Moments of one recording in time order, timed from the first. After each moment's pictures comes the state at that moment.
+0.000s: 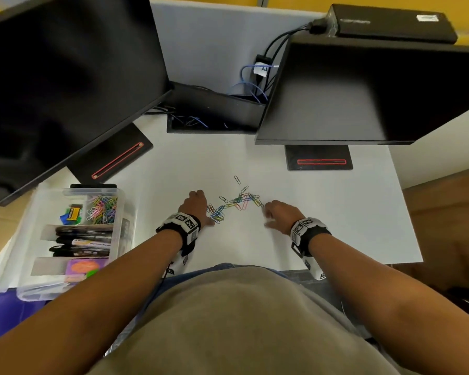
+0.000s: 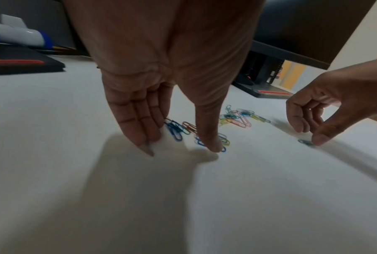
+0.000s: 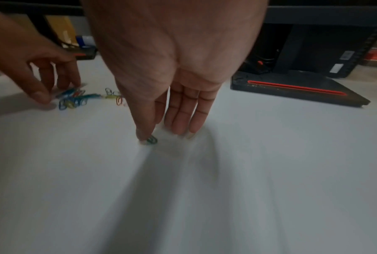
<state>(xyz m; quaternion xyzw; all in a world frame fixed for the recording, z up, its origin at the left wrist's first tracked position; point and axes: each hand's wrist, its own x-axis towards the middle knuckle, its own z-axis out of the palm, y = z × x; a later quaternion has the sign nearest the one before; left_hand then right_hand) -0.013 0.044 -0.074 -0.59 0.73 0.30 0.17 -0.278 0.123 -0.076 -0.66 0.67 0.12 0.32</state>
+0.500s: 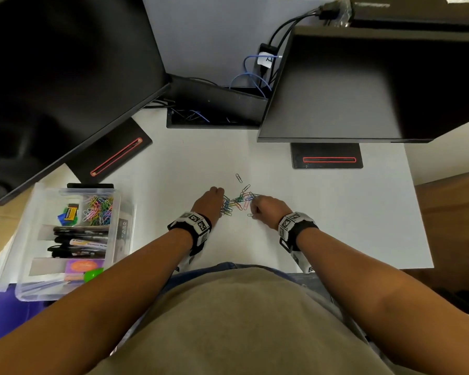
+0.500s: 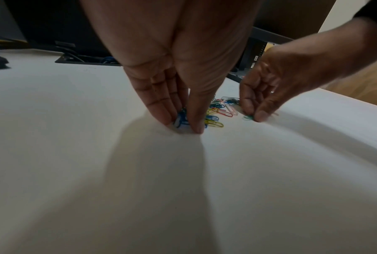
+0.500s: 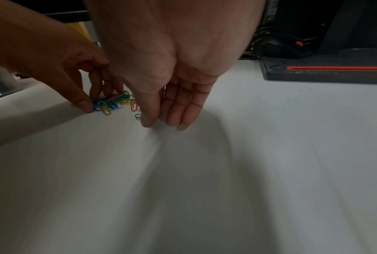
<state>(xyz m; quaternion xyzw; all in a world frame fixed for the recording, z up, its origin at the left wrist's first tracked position) -0.042 0.045 -0.089 -0.51 0.81 0.27 0.11 -0.251 0.090 -0.086 -0.70 0.63 0.09 0.33</state>
